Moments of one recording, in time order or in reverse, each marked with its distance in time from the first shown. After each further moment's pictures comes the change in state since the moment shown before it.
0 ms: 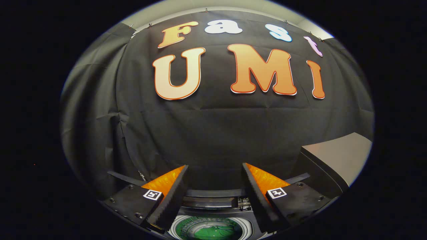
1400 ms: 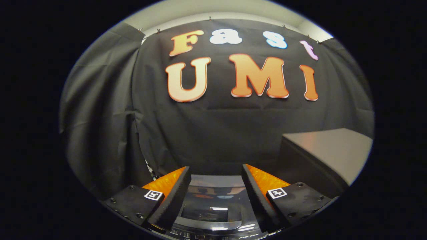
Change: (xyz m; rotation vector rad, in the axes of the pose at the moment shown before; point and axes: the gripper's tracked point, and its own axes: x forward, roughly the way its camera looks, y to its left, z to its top) arm -0.127 -0.007 0.003 -0.018 -0.087 0.037
